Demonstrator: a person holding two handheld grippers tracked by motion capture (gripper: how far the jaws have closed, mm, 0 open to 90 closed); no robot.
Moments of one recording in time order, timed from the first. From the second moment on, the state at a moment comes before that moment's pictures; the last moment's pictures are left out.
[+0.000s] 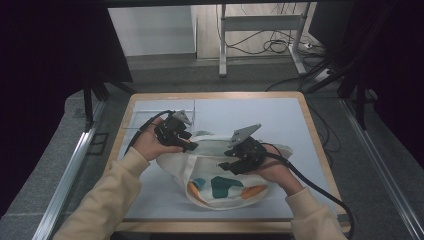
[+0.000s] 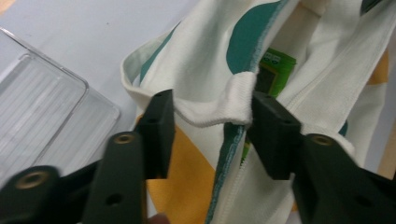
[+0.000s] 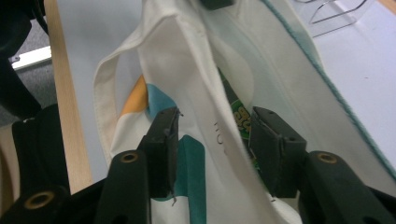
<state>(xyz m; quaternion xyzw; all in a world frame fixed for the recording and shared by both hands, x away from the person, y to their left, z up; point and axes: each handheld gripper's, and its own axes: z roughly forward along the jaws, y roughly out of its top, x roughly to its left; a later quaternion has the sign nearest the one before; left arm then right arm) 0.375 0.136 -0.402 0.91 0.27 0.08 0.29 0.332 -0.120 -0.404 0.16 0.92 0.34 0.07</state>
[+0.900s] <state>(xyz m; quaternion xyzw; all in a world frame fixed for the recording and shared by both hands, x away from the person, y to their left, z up) 0.380 0.134 -0.402 0.90 0.29 0.11 0.30 0.323 -0.120 -0.422 0.13 0.93 0.33 0.07</state>
